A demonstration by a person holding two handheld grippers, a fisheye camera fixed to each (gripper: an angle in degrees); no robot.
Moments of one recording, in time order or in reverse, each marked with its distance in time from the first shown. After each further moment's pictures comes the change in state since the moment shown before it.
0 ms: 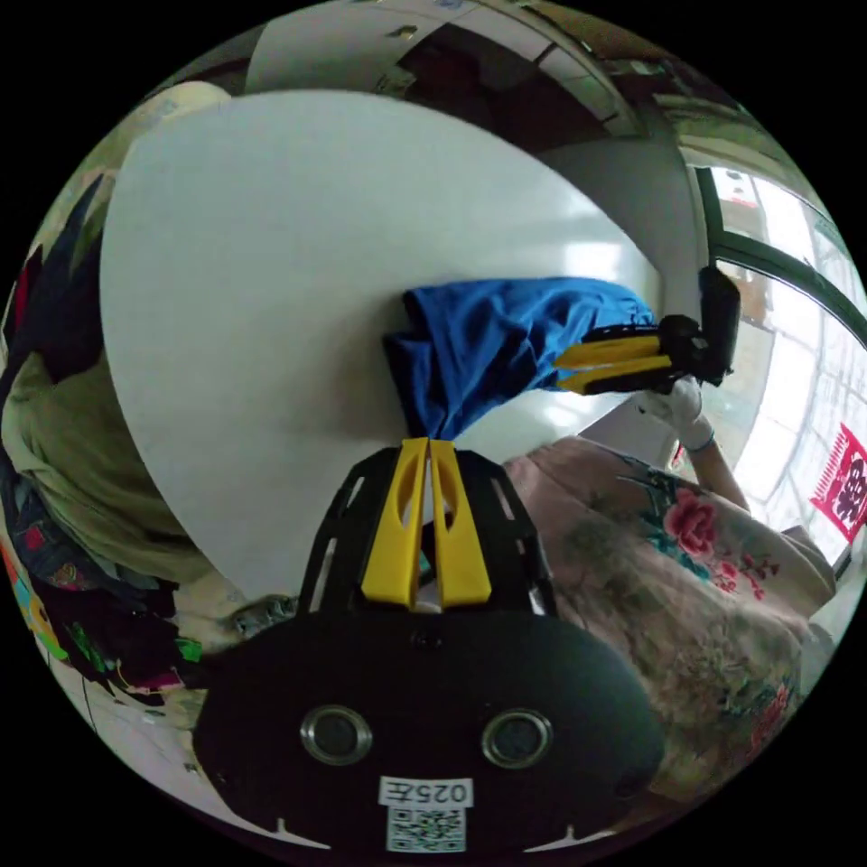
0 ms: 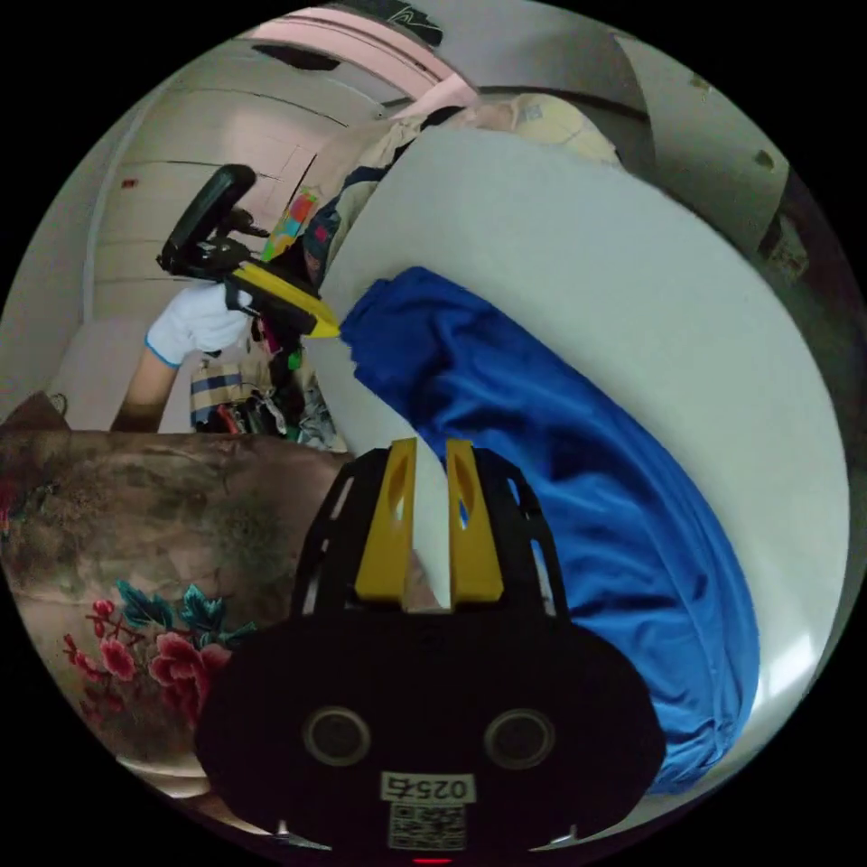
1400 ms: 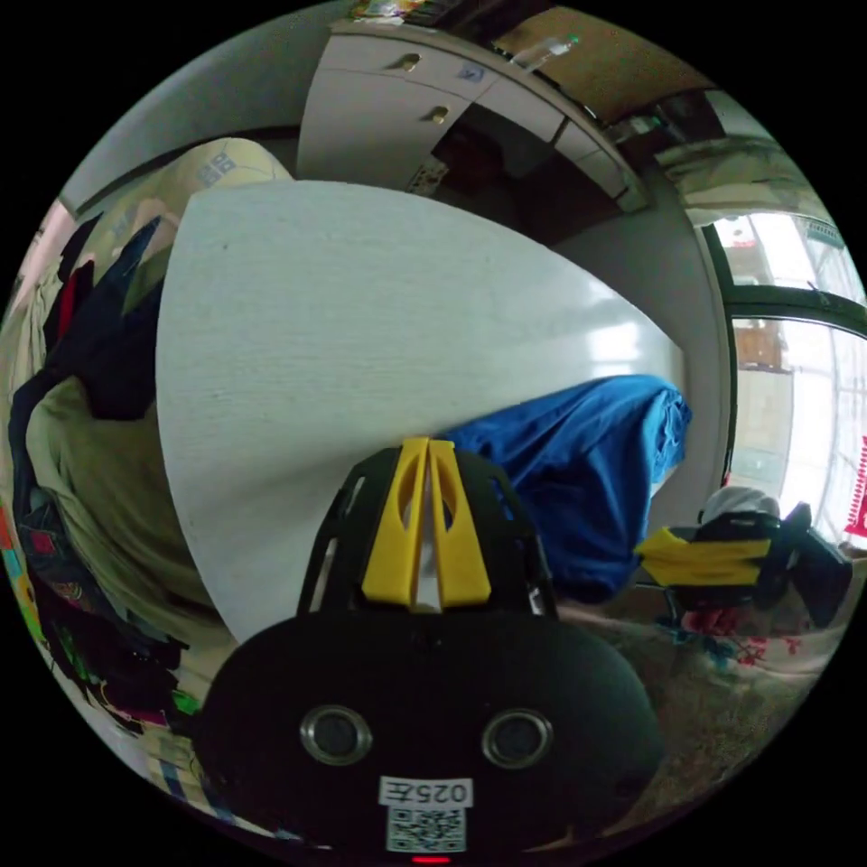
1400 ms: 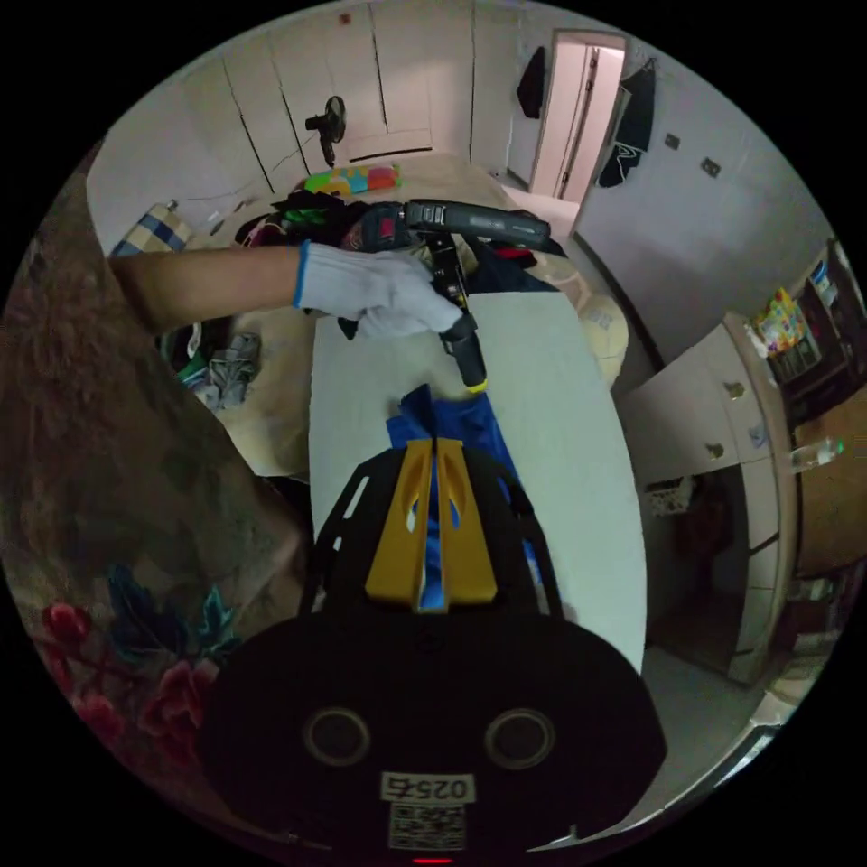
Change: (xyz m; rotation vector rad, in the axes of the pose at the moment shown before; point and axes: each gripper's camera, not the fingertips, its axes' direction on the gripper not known) left arm -0.057 0.000 -0.002 0.374 -0.081 -0.012; right arm -0.199 0.030 0.056 0.191 0.656 -0.552
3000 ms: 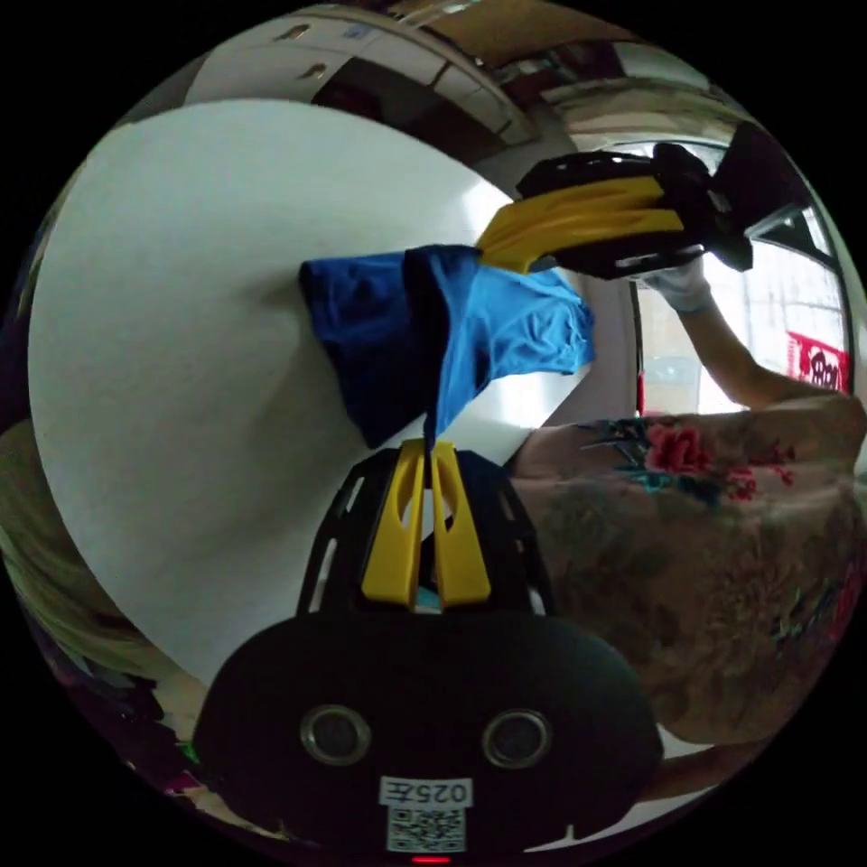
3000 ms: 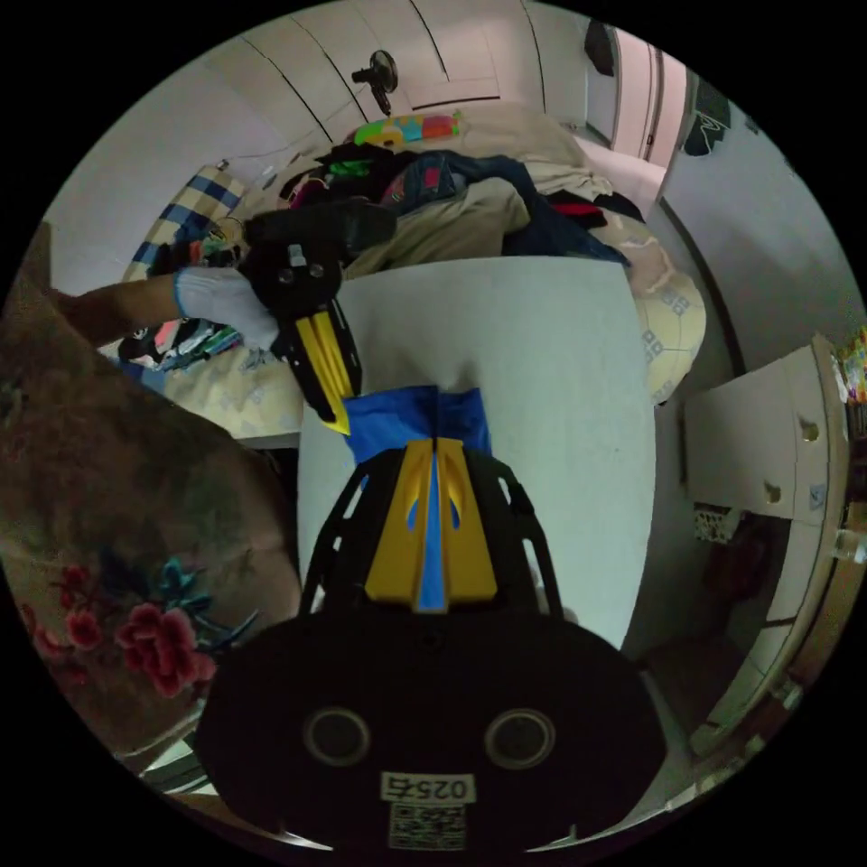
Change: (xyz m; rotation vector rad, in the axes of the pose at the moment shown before) left arm -0.006 0.040 0.033 -0.177 0.313 0.176; right arm 0.099 -0.109 0.028 -0.215 -0.267 -0.149
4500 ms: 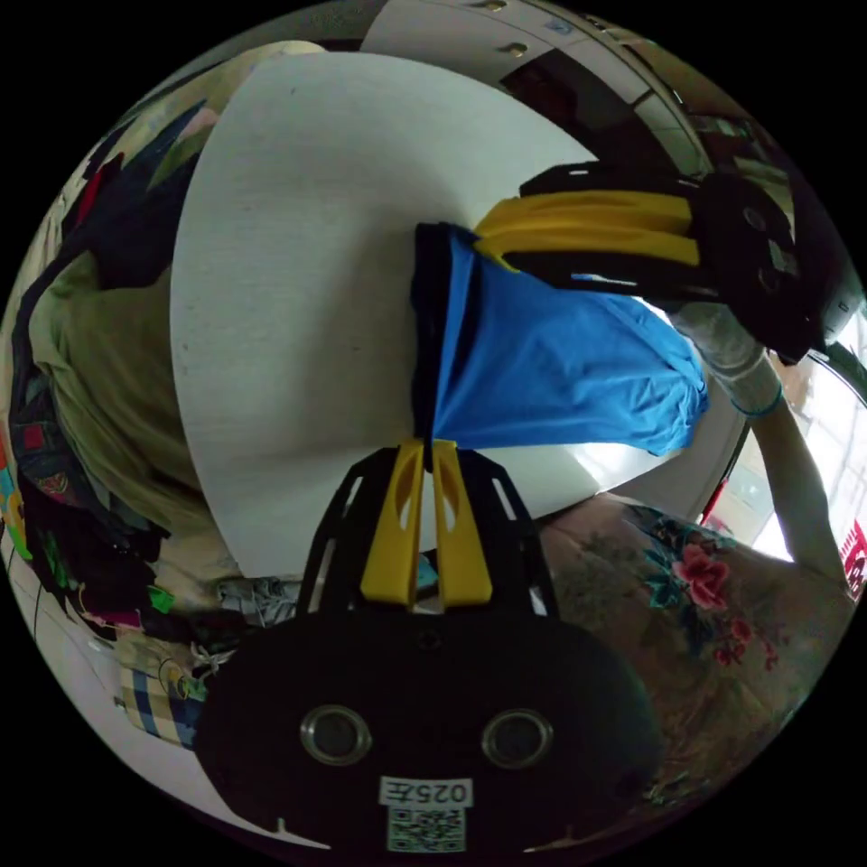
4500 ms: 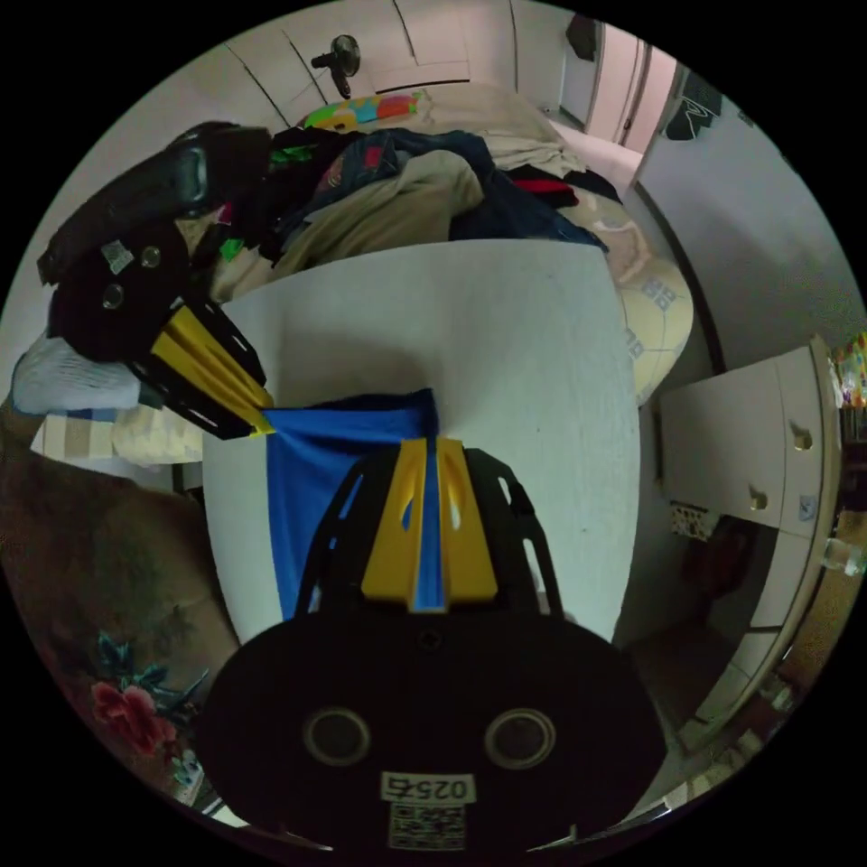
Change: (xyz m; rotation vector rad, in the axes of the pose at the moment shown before) left arm -0.009 -0.069 -0.074 -0.193 -0.553 -0.617; right arm 0.072 -0.036 0.076 0.163 0.216 0.170
